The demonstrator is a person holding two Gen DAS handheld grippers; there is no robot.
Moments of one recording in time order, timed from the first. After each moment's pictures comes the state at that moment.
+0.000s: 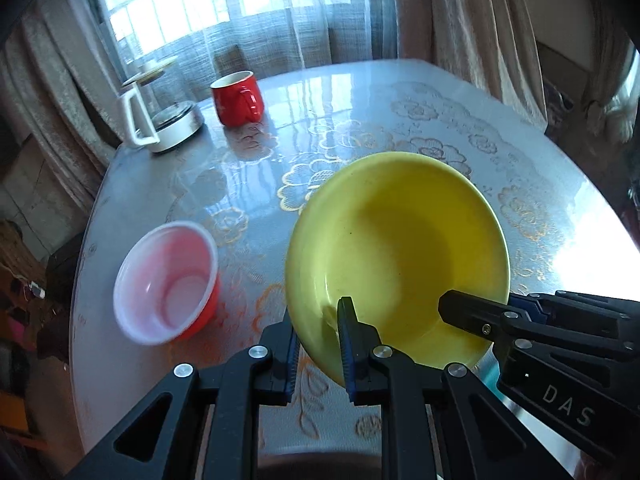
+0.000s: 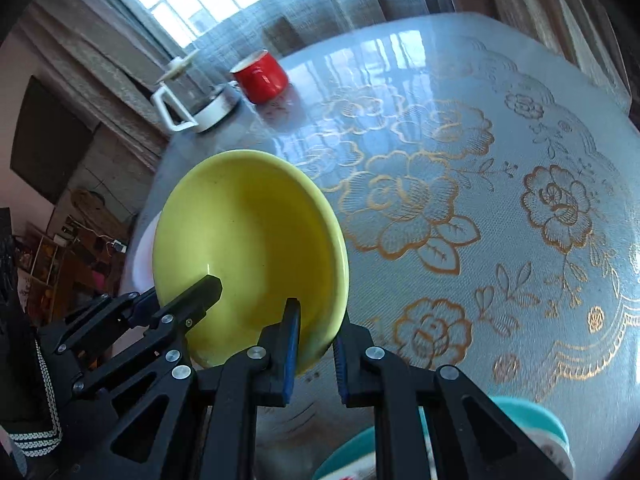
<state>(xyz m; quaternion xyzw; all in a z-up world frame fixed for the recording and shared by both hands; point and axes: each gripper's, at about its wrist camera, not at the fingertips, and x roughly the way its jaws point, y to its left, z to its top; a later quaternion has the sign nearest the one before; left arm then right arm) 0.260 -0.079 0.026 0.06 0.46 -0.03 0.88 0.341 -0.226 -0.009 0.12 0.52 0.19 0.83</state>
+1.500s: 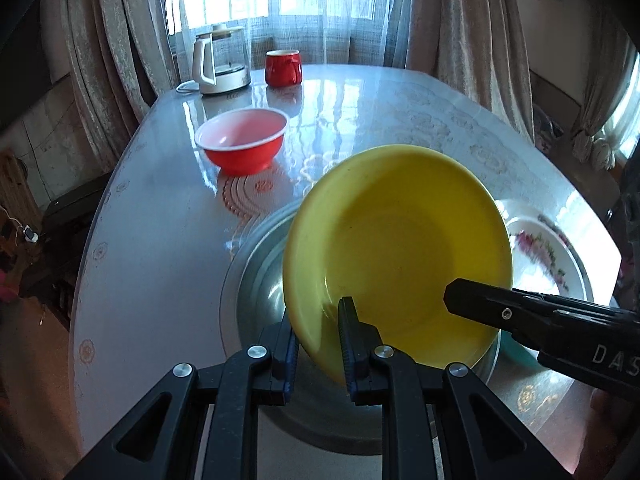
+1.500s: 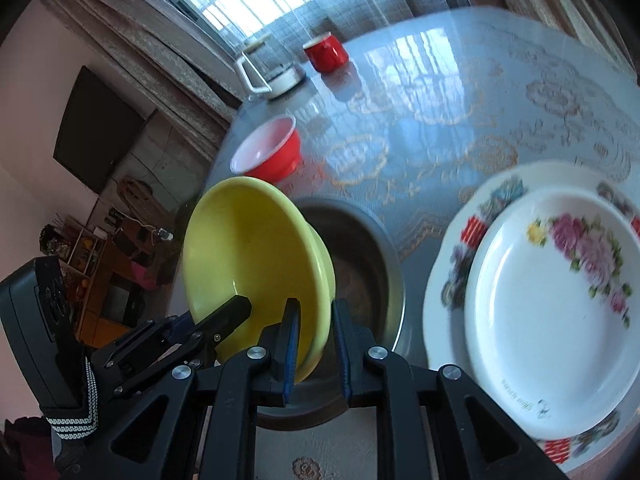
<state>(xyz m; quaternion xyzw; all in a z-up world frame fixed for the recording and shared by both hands) 0.085 -0.019 -0.003 -0.01 0.45 -0.03 0.89 0.176 -0.190 -0.018 0.17 0.49 0.24 0.82</state>
